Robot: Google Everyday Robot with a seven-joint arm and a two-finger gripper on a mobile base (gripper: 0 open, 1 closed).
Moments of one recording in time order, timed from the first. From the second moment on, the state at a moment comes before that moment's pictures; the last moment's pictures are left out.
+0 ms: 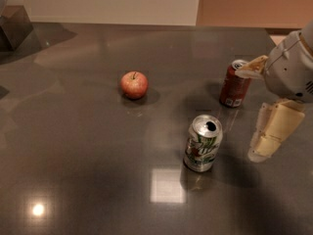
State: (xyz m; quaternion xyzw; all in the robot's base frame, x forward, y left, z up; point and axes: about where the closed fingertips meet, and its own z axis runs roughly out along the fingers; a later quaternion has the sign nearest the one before) arm 0.405 -0.167 0.944 -0.66 0.73 0.07 0.19
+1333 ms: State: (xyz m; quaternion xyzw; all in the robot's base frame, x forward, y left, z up) arm 0.386 -0.109 0.884 -0.69 0.69 0.14 0.18
